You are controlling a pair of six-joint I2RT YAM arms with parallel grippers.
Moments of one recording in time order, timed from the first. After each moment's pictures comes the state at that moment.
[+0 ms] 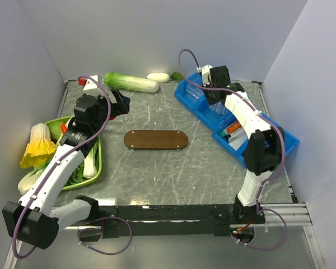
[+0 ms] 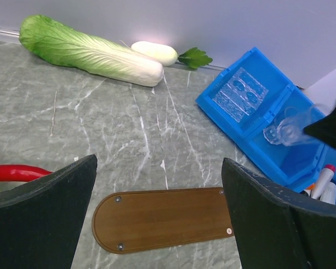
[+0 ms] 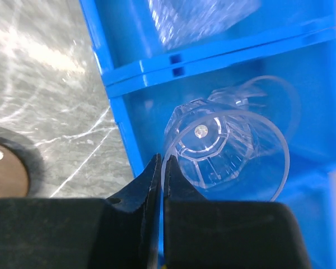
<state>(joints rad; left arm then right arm) -0.32 1.08 1.02 -0.10 -0.09 -0.41 0.25 1.86 1.67 -0.62 0.06 -0.29</state>
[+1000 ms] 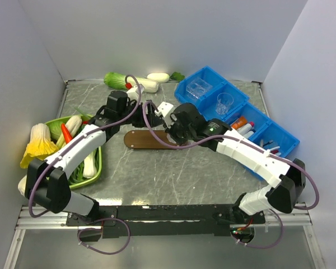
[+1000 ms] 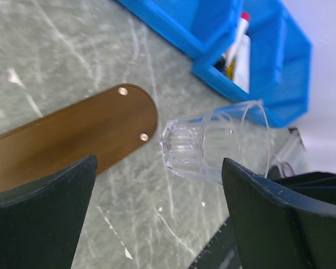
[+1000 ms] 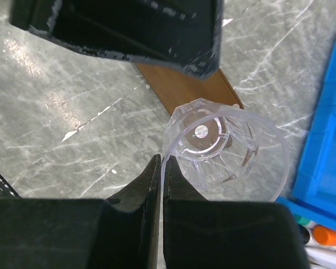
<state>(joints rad) -0.44 1.42 1.13 -0.19 0.43 -0.49 0.84 1.41 1.33 -0.65 0.04 -0.17</state>
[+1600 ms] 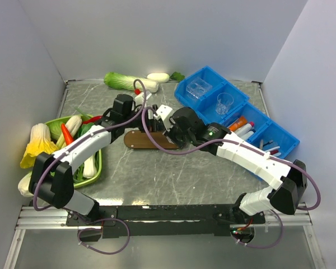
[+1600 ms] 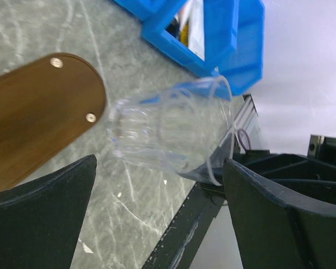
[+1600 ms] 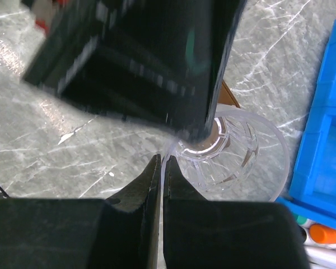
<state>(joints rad) -0.47 1.47 1.08 -0.10 0.63 -0.60 0.88 1.38 1.29 -0.61 0.09 -0.17</state>
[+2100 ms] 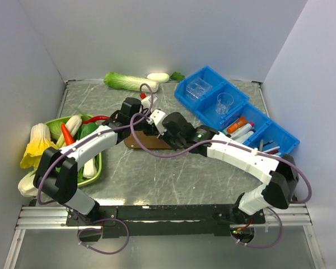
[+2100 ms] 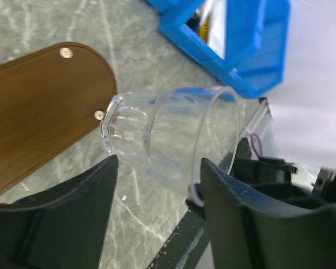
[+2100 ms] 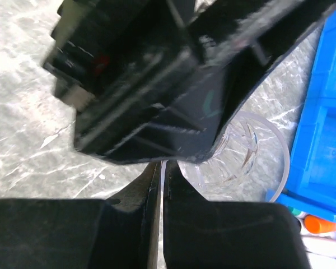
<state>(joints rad) -0.53 1.52 1.08 -0.10 0.55 -0.62 0.93 1.45 1.28 -0.60 0.20 -0.16</state>
